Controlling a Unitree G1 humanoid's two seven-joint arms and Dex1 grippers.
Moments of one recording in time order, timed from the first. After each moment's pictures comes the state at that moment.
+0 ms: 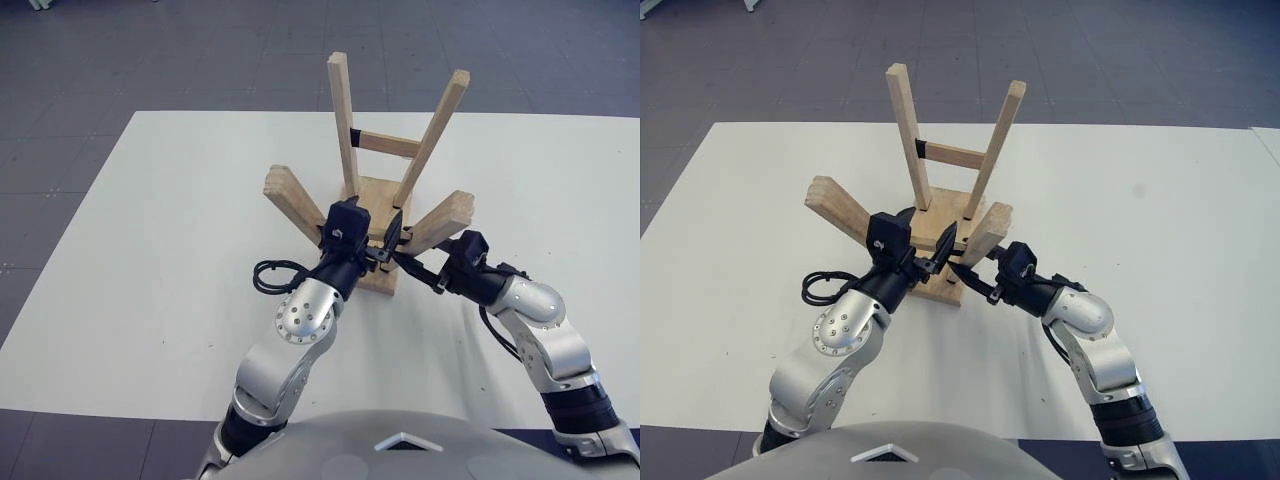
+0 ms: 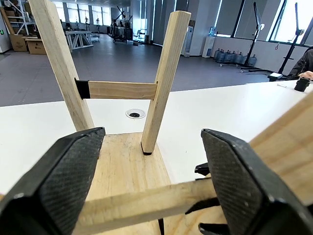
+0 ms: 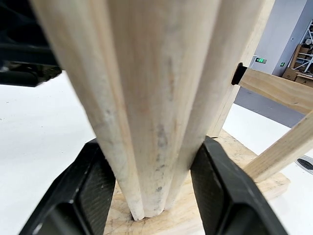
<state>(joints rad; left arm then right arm) 0.08 0.02 -0.47 -0.71 -0.14 0.73 0.08 0.04 -0.49 0.21 -0.22 0.34 0.05 0.73</state>
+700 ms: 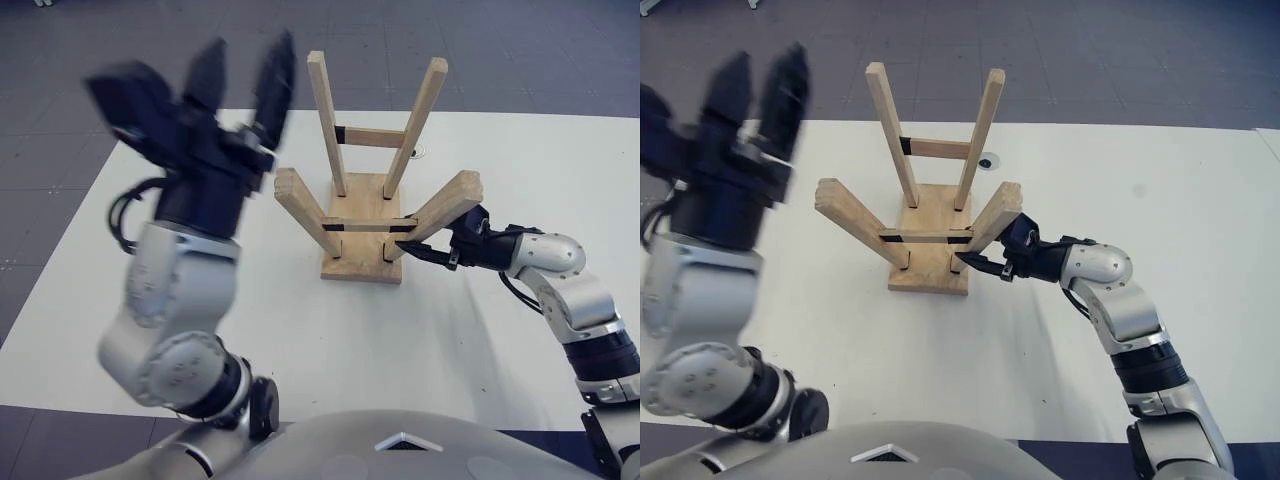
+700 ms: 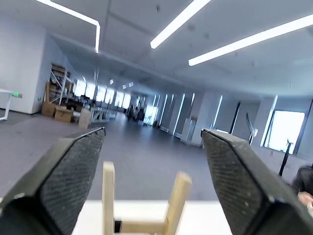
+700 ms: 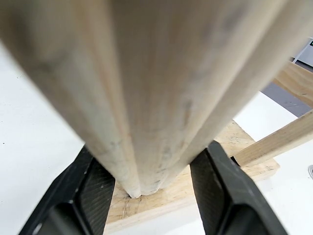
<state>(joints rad) -0.38 0.05 0.39 -1.00 -0.81 0.93 0.18 -0.20 -0.62 0.24 -0.09 0.37 0.17 0.91</state>
